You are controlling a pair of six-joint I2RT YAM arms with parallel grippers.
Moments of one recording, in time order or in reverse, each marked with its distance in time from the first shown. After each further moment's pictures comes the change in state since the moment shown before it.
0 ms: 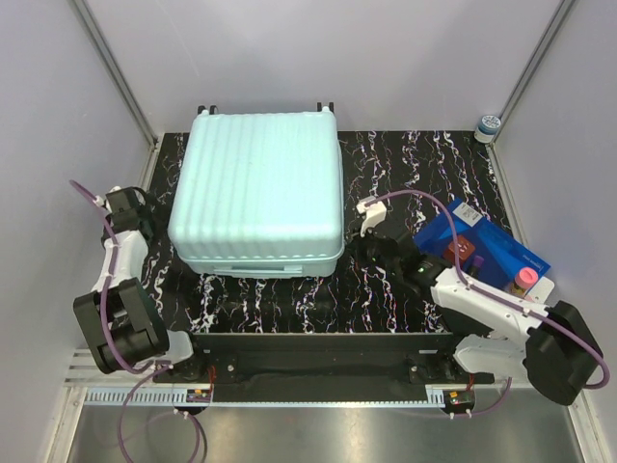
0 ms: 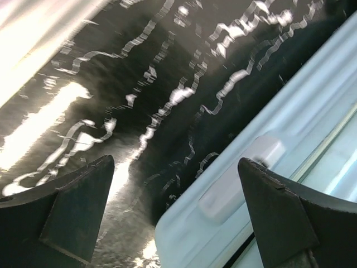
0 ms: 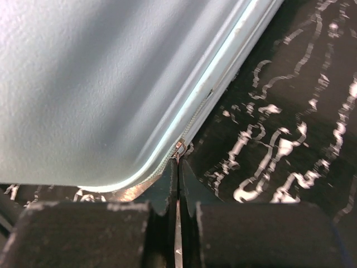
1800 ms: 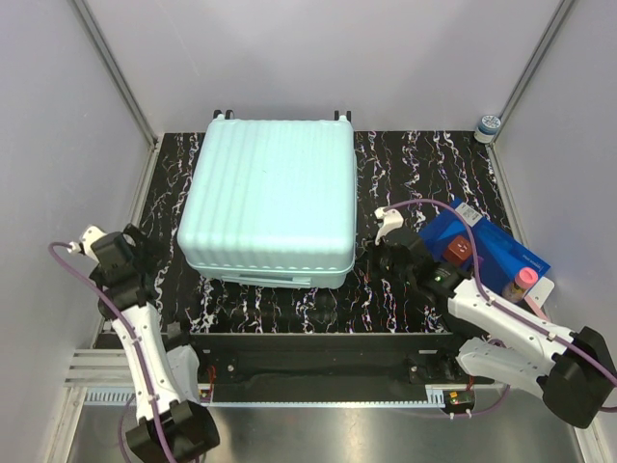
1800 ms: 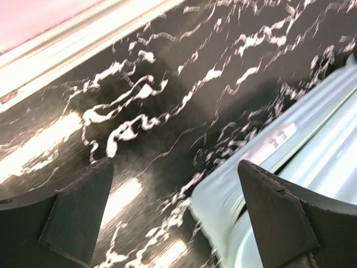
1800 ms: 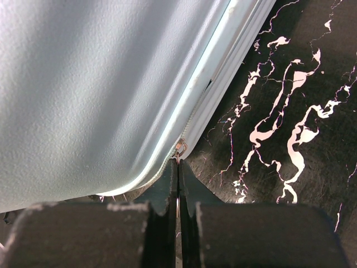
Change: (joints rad) left arm 0.091 -0.648 -0.198 -0.262 -0.078 -0.035; right arm -0.012 -0.183 -0.033 -0.257 -0.022 0.196
